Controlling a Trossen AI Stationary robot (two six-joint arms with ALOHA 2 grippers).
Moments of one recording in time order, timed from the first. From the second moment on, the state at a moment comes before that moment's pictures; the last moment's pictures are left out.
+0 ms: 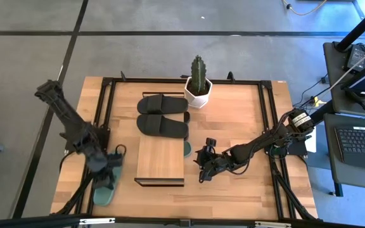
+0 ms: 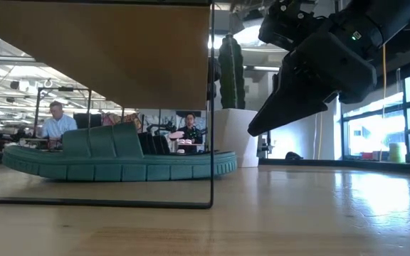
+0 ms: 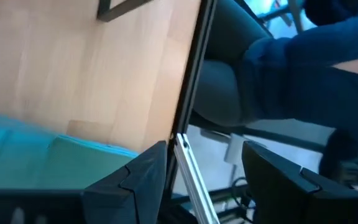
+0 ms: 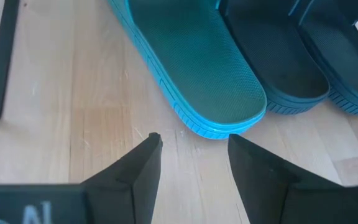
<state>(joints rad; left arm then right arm) -0.82 0.89 0.69 -0.58 0.18 -1.27 0.44 1.76 0.93 -0.06 0.56 0.34</state>
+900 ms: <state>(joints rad) -1.10 1.58 1.17 -1.34 -0.11 -1.36 0.44 1.76 0.93 -0.05 0.56 0.36</state>
